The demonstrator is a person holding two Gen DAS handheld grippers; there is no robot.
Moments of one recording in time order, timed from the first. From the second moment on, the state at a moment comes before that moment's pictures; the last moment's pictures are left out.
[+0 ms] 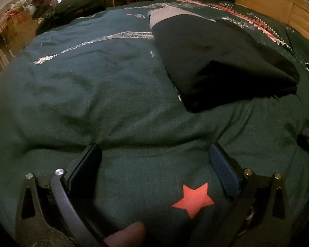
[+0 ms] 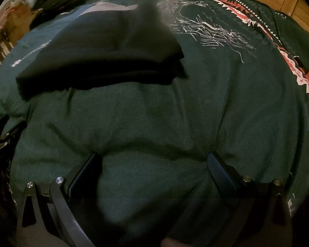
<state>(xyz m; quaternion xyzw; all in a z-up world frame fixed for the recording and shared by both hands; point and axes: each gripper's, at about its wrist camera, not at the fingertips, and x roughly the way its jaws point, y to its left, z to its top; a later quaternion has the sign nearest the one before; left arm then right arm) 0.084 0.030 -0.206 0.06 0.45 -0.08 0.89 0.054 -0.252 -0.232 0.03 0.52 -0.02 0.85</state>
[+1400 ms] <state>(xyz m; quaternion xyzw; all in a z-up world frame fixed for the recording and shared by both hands) -0.012 0.002 0.014 0.05 0.37 -0.01 0.93 -0.036 -0.197 0.029 -0.03 0.34 -0.09 0.94</state>
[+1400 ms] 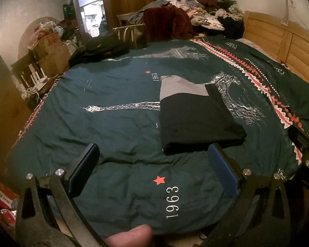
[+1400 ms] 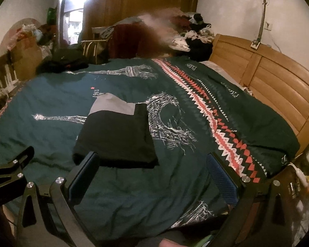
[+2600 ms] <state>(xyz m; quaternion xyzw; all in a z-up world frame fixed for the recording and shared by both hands) -0.022 -0.008 0.012 0.06 0.34 -0.03 0.94 -0.045 -0.191 0.032 -0.06 0.32 -0.11 0.94</state>
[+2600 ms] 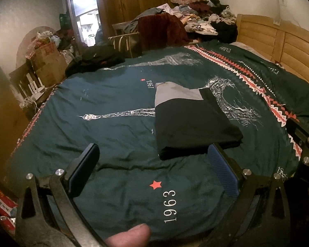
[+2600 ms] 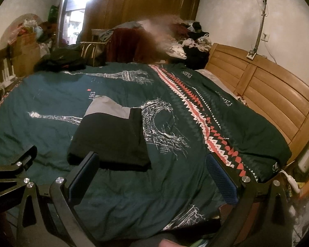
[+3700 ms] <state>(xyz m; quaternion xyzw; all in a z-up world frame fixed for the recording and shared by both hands) -0.015 -0.010 0.013 0.05 0.35 -0.04 0.94 -0.030 -0.212 0.019 -0.03 0.35 -0.09 0.93</state>
